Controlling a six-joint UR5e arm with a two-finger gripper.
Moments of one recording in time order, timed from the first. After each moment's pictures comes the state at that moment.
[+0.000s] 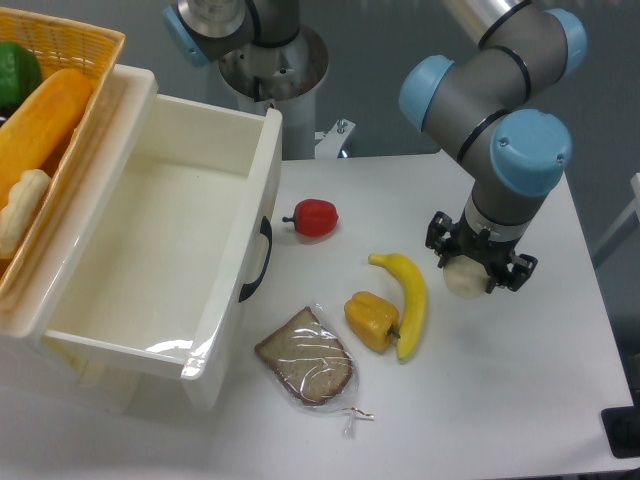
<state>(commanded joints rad) 2.67 -2.00 -1.39 -1.31 1.59 1.21</state>
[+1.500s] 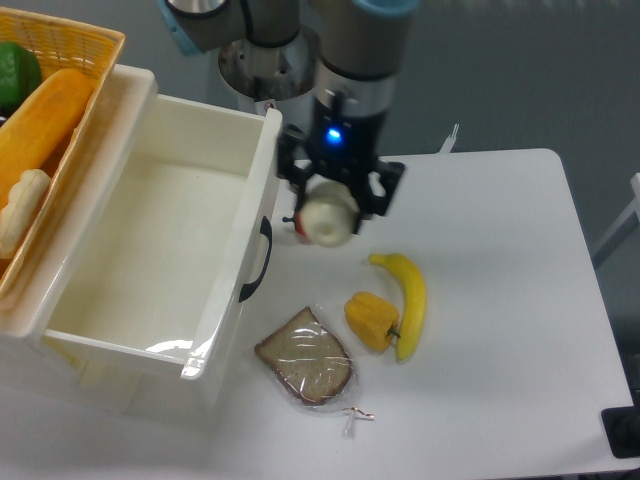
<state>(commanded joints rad) 2.39 -1.64 -1.45 -1.41 1.31 0.85</state>
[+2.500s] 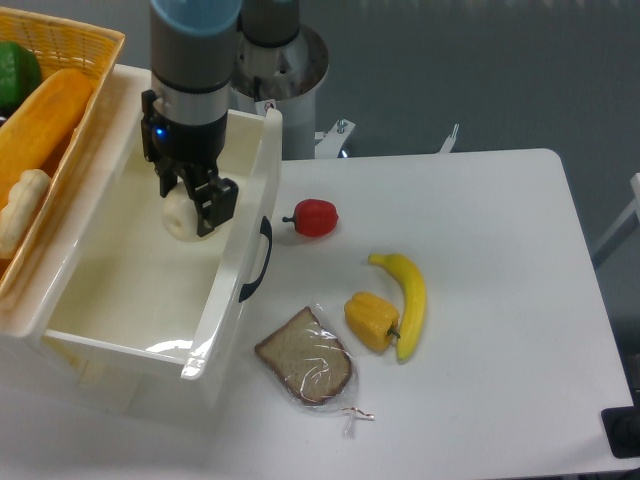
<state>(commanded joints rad) 2.18 -1.67 -1.56 -1.40 1.36 1.06</state>
